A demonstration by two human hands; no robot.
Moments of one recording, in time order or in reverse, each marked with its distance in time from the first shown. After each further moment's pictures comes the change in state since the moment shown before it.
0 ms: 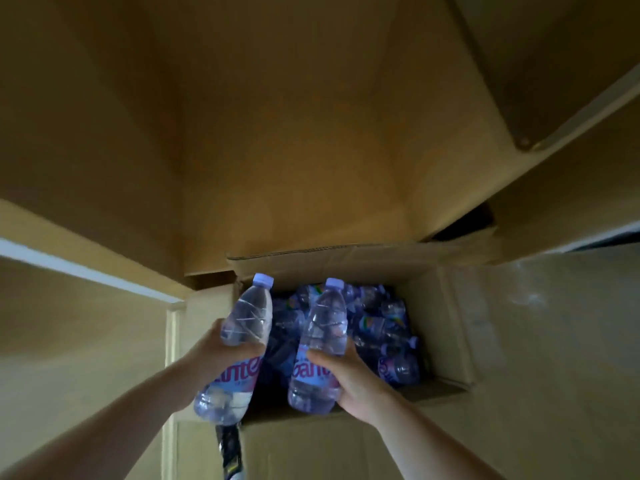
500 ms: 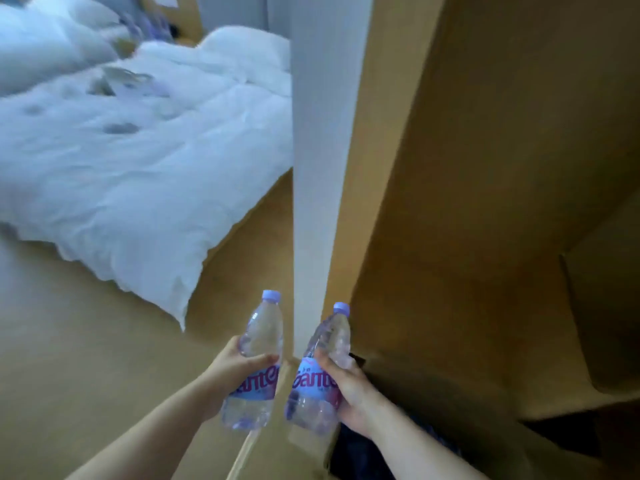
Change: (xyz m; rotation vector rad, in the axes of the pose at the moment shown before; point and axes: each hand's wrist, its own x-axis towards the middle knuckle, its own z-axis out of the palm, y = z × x) left_hand -0.289 -0.032 -0.148 -0.579 0.479 0.158; right_hand -0.159 -0.049 0.270 -0.419 -0.345 -0.025
